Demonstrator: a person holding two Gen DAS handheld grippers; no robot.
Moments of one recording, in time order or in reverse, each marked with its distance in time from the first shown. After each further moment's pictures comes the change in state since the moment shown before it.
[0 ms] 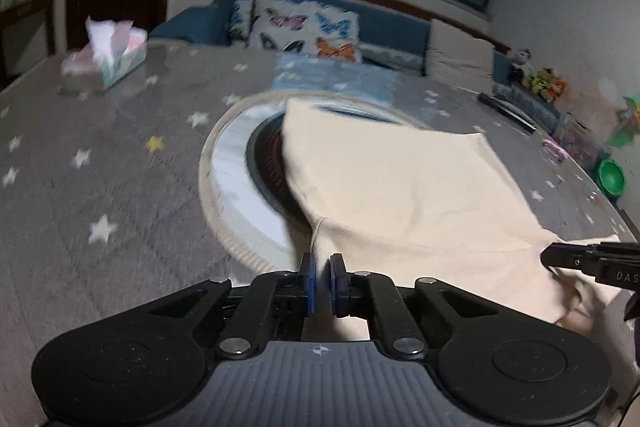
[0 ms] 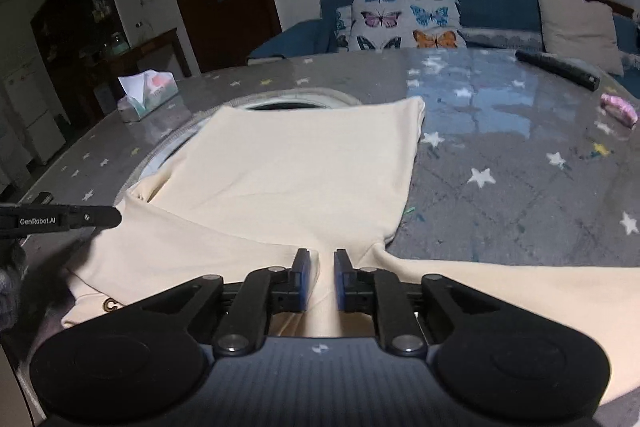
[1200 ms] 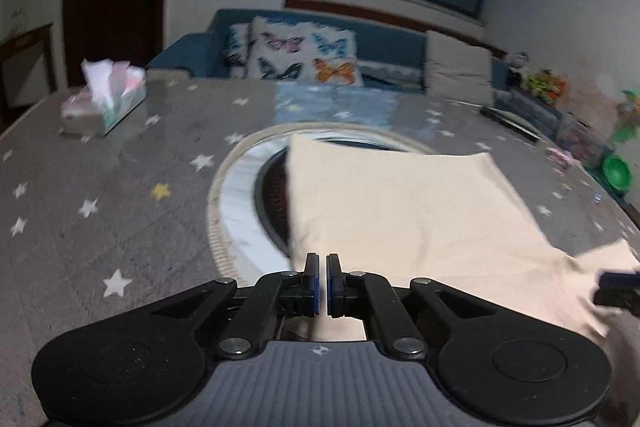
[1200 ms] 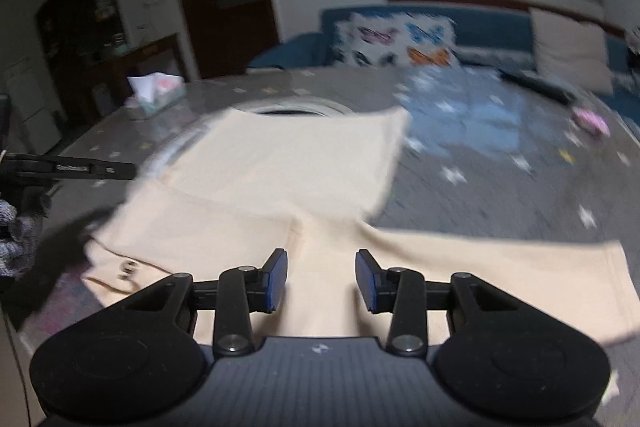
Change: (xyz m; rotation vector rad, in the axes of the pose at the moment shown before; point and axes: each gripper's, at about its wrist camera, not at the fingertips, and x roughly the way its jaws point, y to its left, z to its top) left arm -0.004 -0.002 0.011 0.065 -0.047 -0.006; right arm -0.040 0.015 -0.017 -0.058 -0.033 -0.003
